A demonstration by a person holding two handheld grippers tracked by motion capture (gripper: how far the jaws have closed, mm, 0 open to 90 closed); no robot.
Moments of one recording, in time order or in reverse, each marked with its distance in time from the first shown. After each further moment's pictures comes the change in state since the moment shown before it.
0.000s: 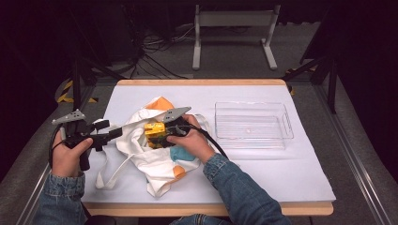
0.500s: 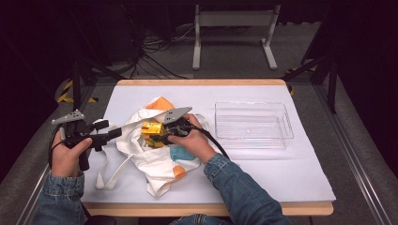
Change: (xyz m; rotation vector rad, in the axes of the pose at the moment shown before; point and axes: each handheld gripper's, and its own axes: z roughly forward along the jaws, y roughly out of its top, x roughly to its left) left arm 0.002 -0.001 0.000 0.006 0.000 -0.008; right arm 0.002 0.004 -0.008 -0.007 -0.002 -0.063
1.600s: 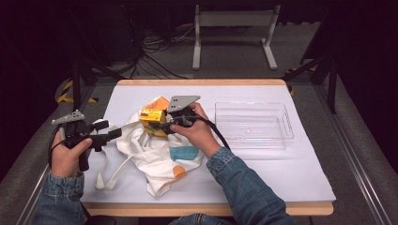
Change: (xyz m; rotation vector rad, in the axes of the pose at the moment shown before) left arm 0.000 0.000 -0.001 0.002 0.004 0.003; right arm -0.001 0.043 -0.039 -0.118 -0.039 -0.046
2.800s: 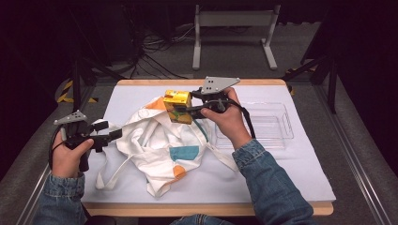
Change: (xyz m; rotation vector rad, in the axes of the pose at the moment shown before) left arm -0.002 0.000 0.001 0.025 0.036 0.028; right arm -0.022 0.029 -0.096 -0.104 -0.037 -0.005
